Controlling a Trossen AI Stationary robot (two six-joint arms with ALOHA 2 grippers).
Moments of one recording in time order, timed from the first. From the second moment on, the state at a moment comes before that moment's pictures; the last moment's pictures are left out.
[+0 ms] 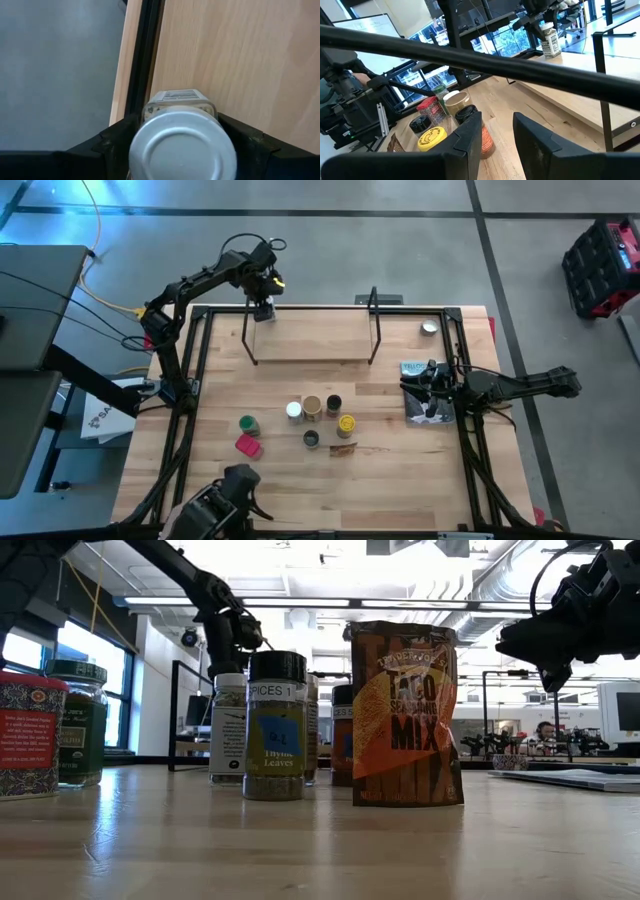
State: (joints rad) left arm 0.92 1.89 1.60 -1.01 0.07 0.76; right arm 0.15 0.11 0.01 0.06 0.34 0.39
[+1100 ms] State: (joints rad) left arm 0.72 1.53 1.60 -0.99 0.04 0.48; right arm 0.15 0.11 0.01 0.06 0.34 0.39
